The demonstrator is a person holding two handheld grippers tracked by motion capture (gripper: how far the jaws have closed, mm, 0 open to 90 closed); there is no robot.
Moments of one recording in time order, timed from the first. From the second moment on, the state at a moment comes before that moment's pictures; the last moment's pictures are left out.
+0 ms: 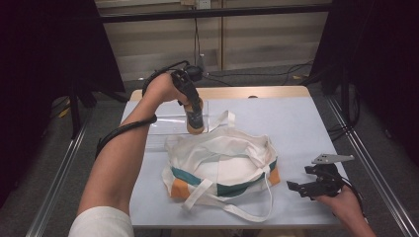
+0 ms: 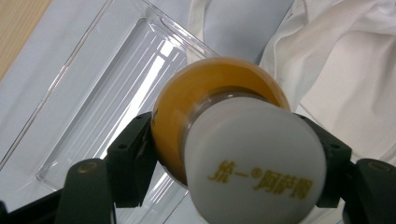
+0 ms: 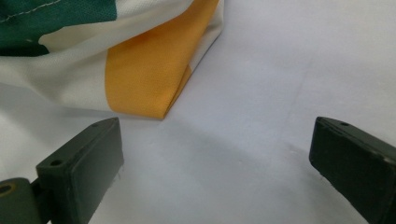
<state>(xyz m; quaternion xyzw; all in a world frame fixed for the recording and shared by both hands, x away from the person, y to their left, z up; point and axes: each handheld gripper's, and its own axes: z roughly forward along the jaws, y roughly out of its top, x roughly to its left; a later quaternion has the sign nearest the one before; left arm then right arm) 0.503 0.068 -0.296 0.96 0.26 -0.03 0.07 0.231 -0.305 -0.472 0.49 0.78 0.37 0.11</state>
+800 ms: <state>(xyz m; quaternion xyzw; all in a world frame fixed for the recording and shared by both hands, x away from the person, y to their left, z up) 0.498 0.062 -0.311 0.97 0.25 -0.03 0.07 0.230 -0.303 -0.471 0.49 0.78 0.37 0.11</state>
